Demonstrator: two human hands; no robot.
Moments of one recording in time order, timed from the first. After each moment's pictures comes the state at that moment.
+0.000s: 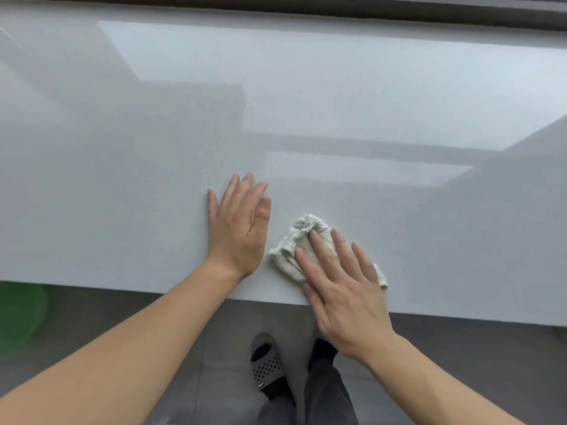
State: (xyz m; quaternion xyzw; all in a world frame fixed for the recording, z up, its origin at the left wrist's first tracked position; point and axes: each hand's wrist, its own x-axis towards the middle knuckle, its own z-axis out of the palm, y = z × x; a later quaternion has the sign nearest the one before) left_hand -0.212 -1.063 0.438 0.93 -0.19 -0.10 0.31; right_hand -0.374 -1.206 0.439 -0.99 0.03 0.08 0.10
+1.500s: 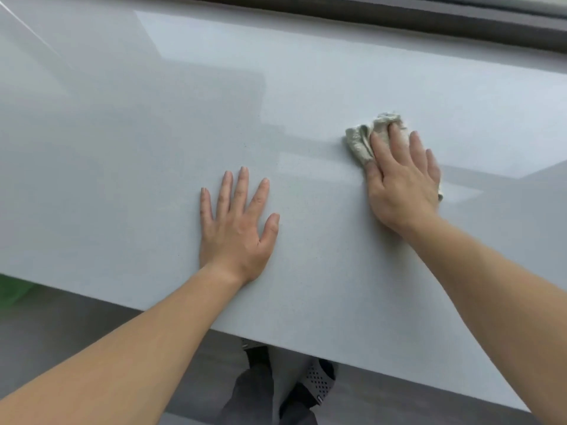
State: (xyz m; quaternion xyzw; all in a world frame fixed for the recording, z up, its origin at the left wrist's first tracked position) left_hand -0.226 -1.171 0.426 0.98 -0.16 -0.10 0.06; right_hand -0.230 -1.444 0.434 -0.97 0.18 0.07 0.13
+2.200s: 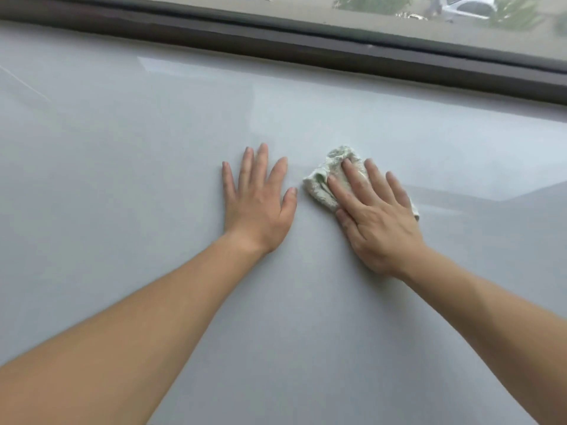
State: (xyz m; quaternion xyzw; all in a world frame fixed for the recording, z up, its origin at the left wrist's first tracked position) left_hand -0.077 -1.243 0.426 0.97 -0.18 -0.10 0.11; right_hand -0.165 -1.440 0.434 -0.99 0.00 0.09 0.08
